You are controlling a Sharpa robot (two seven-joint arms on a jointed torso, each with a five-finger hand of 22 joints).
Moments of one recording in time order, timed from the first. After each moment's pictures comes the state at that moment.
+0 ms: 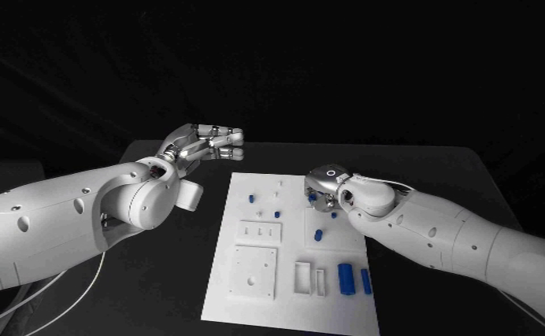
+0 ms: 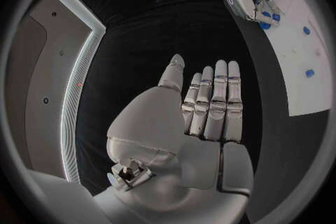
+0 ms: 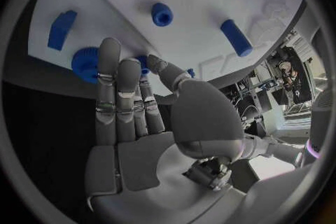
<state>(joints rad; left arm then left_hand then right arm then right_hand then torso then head) 1.37 -0.83 -0.14 1.50 -0.07 -0.29 0.35 1.41 0.12 -0.22 -0.09 0.19 1.00 0.15 0.06 0.06 1.15 0.12 0.06 0.06 1.21 0.10 0.07 0.07 0.07 0.98 0.09 0.30 0.09 1.08 -0.54 0.07 1.07 -1.99 -0.22 -0.08 1.21 -0.09 0.55 -0.28 0.22 1.16 0.11 0.06 0.06 1.25 0.06 0.05 0.06 1.44 -0.03 0.95 0.41 0.13 1.46 -0.05 0.57 0.51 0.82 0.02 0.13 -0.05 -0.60</state>
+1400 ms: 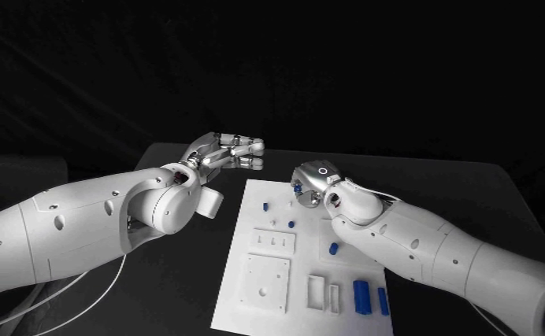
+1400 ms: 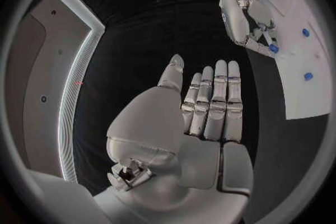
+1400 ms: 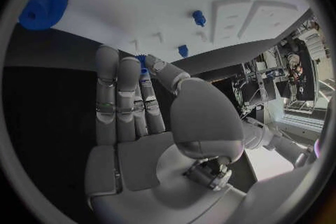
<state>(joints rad) 1.38 -0.80 -0.14 1.49 -0.07 -0.28 0.35 1.40 0.12 -0.22 -0.09 0.19 1.00 0.15 0.06 0.06 1.15 0.12 0.06 0.06 1.21 0.10 0.07 0.07 0.07 0.98 0.09 0.30 0.09 1.07 -0.39 0.13 1.00 -2.01 -0.39 -0.16 1.23 -0.07 0.60 -0.27 0.17 1.20 0.09 0.06 0.06 1.27 0.06 0.05 0.06 1.44 -0.04 0.94 0.44 0.11 1.43 -0.07 0.61 0.79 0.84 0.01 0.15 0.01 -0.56</state>
